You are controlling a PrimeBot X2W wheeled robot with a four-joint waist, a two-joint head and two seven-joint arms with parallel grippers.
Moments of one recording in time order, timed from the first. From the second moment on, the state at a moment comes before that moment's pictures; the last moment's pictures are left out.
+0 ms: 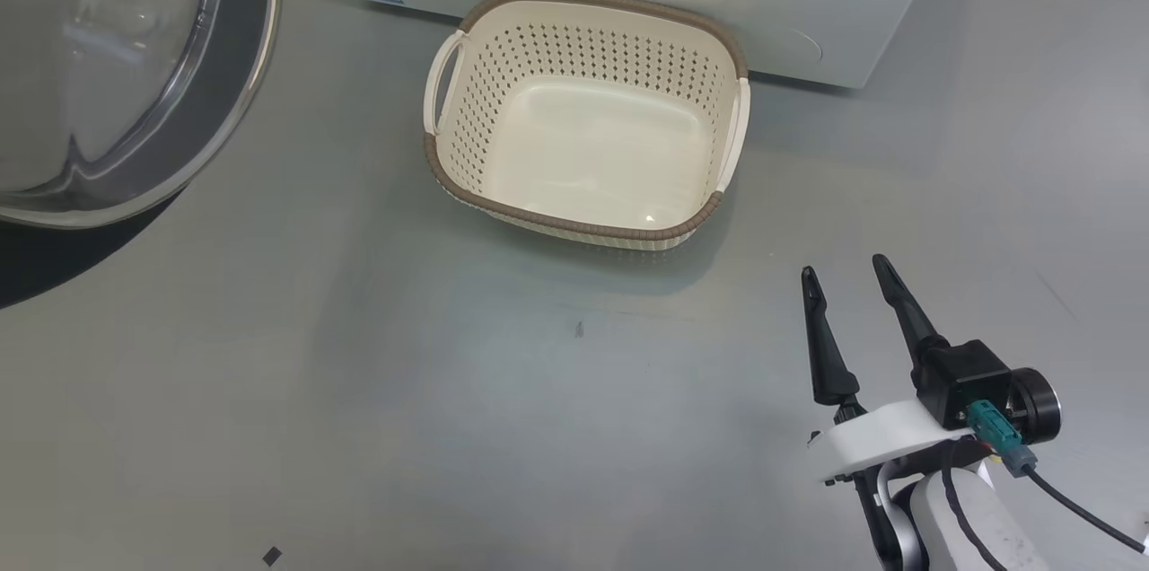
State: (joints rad) left arm -0.39 0.40 0.20 0.62 -0.58 -0.09 -0.21; right arm -0.10 -0.06 0.25 0.17 0.21 -0.07 -0.26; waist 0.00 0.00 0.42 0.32
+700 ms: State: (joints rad) left arm -0.55 0.48 0.21 0.84 -0.59 -0.11 -0.22; right arm -0.14 -0.07 0.25 0.20 0.17 -0.09 -0.26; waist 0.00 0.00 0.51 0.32
